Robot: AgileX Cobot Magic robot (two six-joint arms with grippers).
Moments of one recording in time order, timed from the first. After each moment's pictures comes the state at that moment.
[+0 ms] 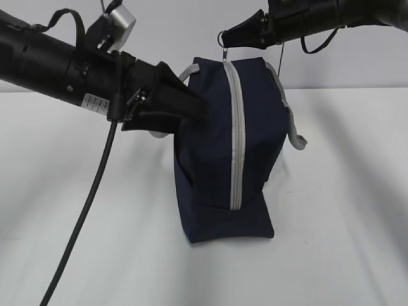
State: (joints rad) left arm -0.33 1.71 -1.18 -1.19 1.00 0.96; right arm 0.02 2.37 -2.21 1.24 1.22 -1.51
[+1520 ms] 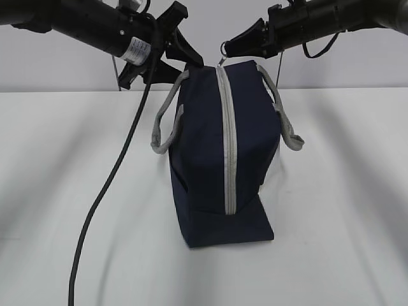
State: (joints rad) left arm -0.29 2.07 -1.77 -0.95 0.87 0.19; right arm 0.02 2.38 -2.21 1.17 1.22 -1.55
